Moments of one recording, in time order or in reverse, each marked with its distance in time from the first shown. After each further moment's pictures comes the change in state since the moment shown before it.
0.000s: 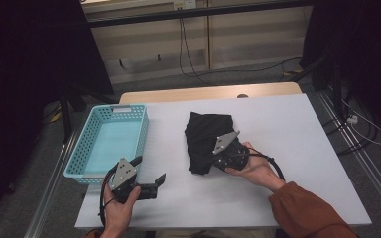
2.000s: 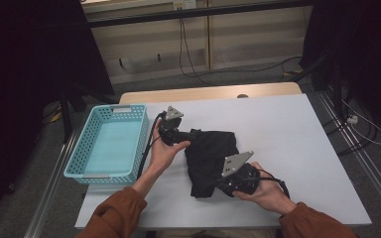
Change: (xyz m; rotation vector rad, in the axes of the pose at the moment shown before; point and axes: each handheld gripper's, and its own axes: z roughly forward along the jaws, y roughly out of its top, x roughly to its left) left arm 0.028 0.076 0.177 0.184 -0.057 -0.058; right arm 0.057 -0.019 -0.033 -0.069 0.094 0.008
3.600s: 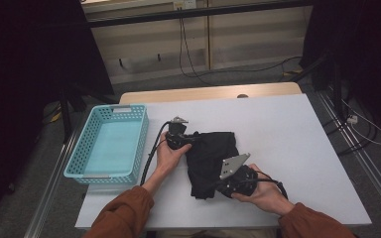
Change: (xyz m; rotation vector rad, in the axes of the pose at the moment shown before) left arm 0.008 -0.036 0.043 0.151 -0.172 -0.156; right arm 0.001 -0.004 0.010 0.020 0.014 -0.005
